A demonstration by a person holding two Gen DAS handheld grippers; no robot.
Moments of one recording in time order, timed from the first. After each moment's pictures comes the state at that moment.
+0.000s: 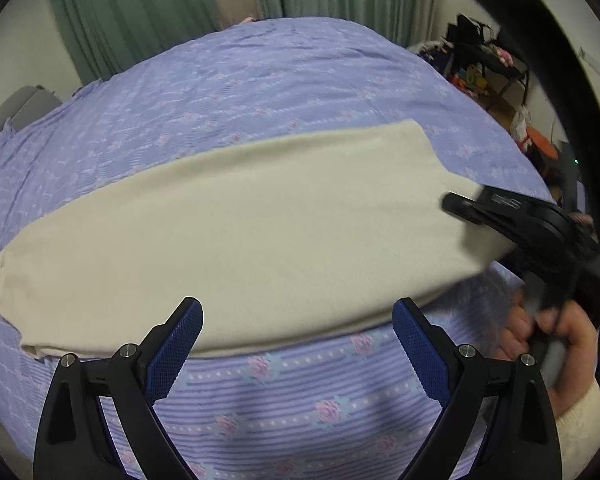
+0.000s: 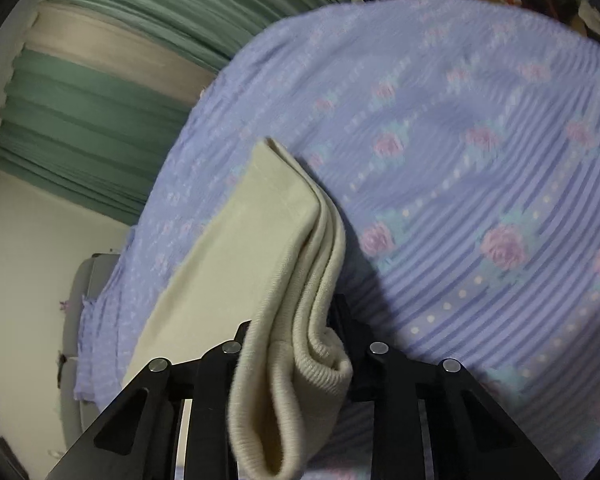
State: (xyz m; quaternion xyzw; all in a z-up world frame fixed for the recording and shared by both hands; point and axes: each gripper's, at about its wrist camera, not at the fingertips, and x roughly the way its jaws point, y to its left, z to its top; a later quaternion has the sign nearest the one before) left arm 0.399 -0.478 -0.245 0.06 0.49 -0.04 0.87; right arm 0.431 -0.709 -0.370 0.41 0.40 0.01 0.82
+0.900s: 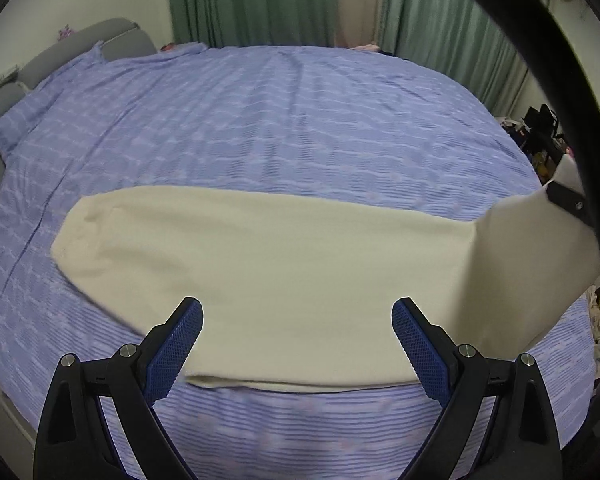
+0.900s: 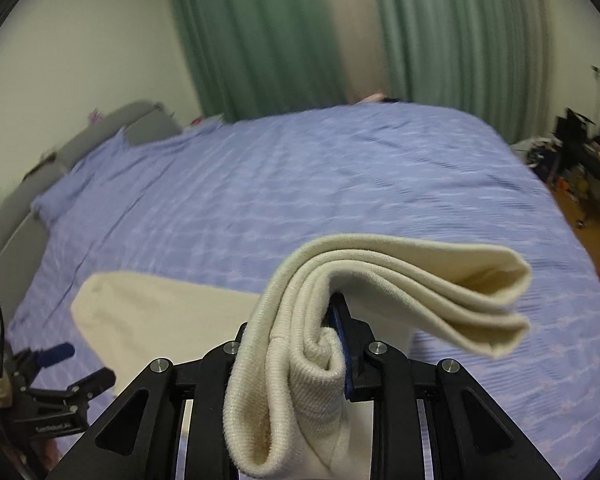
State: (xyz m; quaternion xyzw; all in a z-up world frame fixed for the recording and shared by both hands) left arm 0.402 -0.131 -0.179 -0.05 0.47 0.06 0.88; right arm 0.474 -0.376 -0.159 0.03 0.38 0.15 0.91
